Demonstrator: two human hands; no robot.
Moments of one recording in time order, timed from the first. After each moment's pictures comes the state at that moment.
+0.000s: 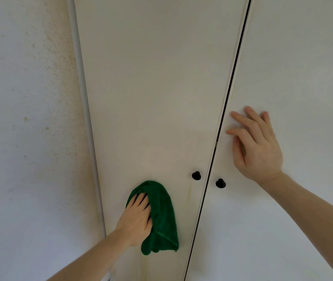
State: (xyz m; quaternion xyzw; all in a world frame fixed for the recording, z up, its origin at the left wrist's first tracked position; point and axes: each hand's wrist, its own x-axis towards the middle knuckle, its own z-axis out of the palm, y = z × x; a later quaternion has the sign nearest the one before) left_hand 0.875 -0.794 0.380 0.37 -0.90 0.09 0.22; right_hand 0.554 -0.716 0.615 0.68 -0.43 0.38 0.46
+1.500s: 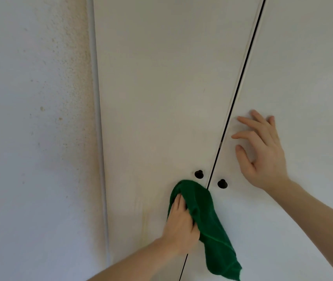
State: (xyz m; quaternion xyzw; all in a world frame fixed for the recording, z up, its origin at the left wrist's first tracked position) left_hand 0.761 -0.711 0.422 0.36 -0.86 -0.12 0.35; right_hand 0.562 -0.696 0.619 0.73 -0.43 0.41 0.33
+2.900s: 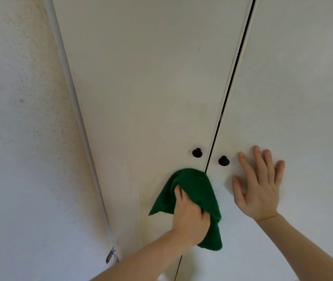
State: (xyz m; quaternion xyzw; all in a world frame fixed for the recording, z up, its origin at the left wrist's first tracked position) left_hand 0.732 -0.706 0.395 0.42 -0.86 -0.04 0.29; right_hand 0.532 -0.690 0.441 0.60 -0.56 0.35 0.45
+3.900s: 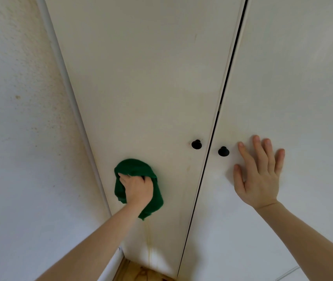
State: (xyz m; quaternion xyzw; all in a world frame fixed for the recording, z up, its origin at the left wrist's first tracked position) left_hand 0.826 -0.801 0.380 0.67 -0.57 -0.30 0.37; right_hand 0.535 -0.691 0.440 0.59 -0.56 0.36 0.46
